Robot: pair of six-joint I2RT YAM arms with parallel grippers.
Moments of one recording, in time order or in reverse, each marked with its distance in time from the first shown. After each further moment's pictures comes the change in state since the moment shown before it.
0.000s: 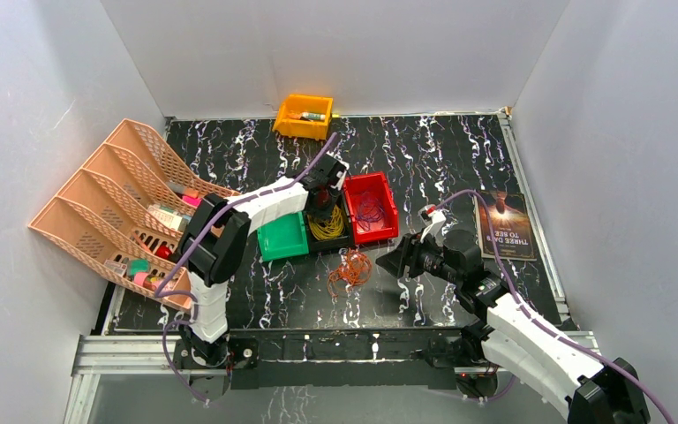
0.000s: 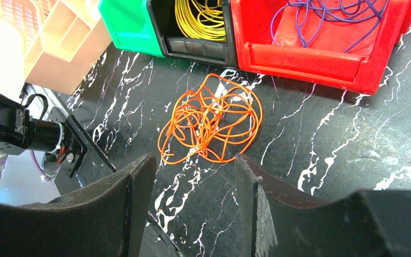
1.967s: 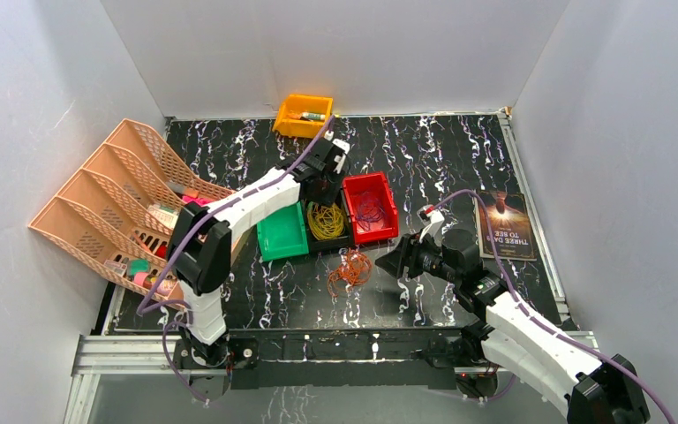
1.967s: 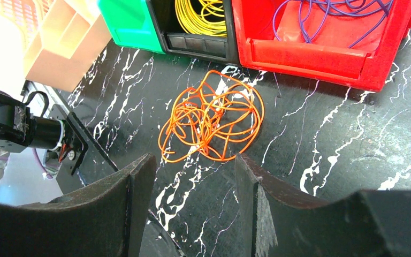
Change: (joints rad) left arm -0.008 -0.072 0.109 -0.091 -0.087 0.064; right arm 0.000 0.020 0.000 0.007 -0.012 0.004
